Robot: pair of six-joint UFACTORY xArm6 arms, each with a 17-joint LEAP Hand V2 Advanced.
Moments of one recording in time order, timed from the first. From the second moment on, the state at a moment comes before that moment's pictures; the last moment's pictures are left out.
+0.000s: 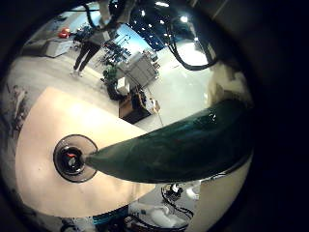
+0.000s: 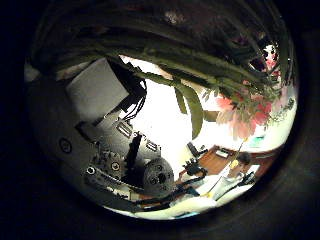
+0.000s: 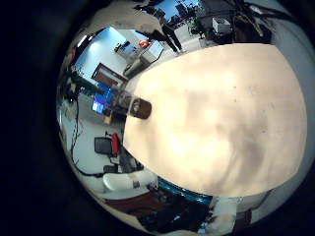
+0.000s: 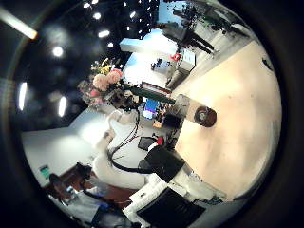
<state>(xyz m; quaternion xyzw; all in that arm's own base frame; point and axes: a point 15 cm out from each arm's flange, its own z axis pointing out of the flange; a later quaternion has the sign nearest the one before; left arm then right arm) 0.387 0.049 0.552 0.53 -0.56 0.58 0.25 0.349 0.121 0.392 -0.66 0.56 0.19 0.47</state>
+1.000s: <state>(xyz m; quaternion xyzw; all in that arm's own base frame) 0.397 0.050 0.503 0.55 -0.55 0.57 0.28 0.346 0.119 0.387 -0.66 0.56 0.19 0.46</state>
